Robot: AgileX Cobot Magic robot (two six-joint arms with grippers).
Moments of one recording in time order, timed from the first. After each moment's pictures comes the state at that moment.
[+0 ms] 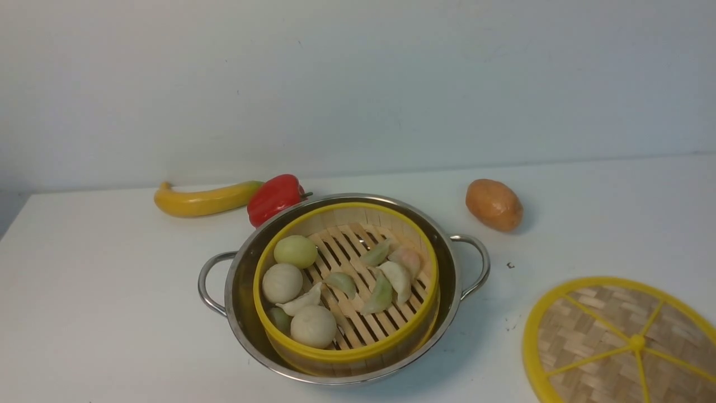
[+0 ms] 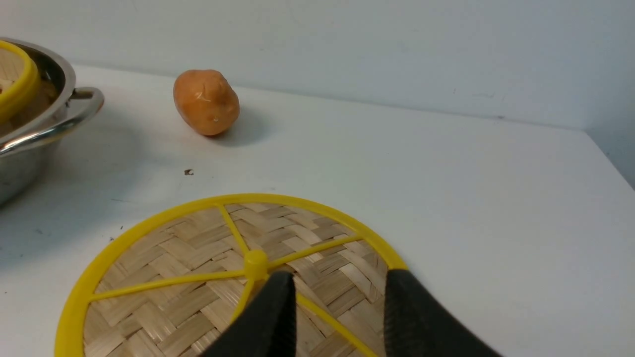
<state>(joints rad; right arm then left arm) 0.01 -0.01 0.02 0.08 0.39 -0.15 0.01 -0.01 0.03 -0.11 0.38 0.16</state>
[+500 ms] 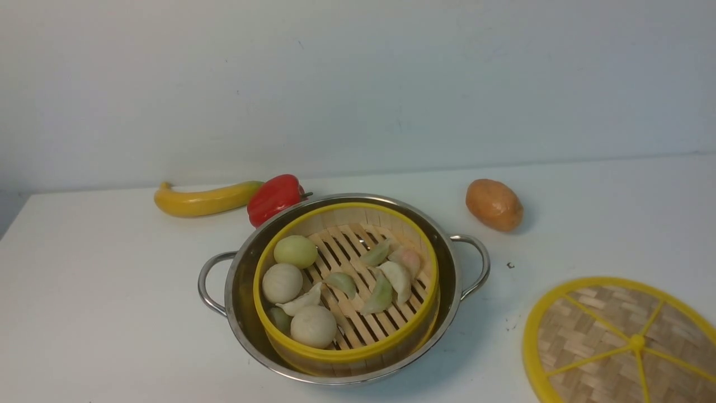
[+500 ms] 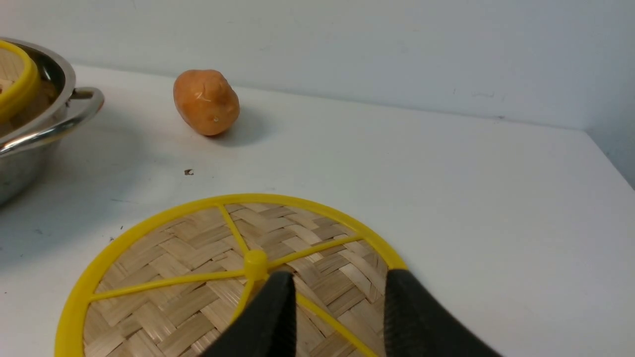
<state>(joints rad) 0.01 -0.01 0.02 0.08 0.39 -0.15 0.01 -0.01 0.03 -0.11 0.38 0.16</state>
